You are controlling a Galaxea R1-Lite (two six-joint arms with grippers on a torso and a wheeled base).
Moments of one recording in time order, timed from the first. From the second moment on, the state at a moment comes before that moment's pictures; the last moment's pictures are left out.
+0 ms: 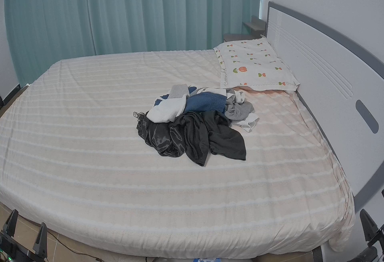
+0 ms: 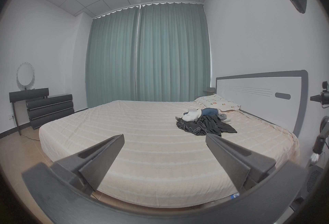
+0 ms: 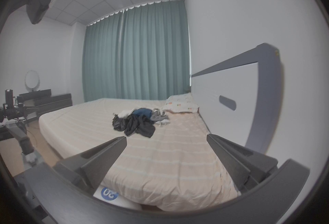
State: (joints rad) left arm 0.00 0.02 -0.02 0.00 0.05 -0.01; right arm 0.01 0.16 -0.16 0.03 0.10 -0.02
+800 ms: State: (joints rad) left arm 0.00 0.02 -0.02 0.00 0.05 -0.01; right arm 0.14 1.27 -0.35 -0.48 0.14 0.07
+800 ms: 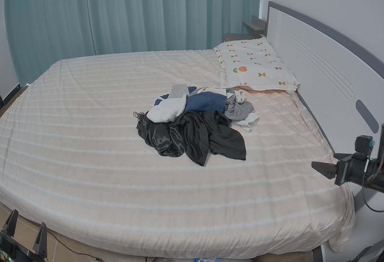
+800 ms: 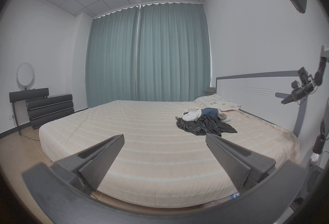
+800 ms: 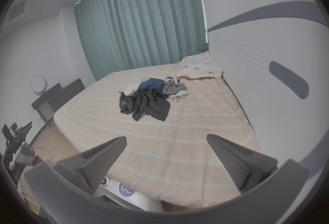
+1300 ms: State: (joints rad) left arm 0.00 0.02 -0.02 0.00 0.05 -0.01; right arm 0.26 2.03 -0.87 -0.67 -0.01 0.24
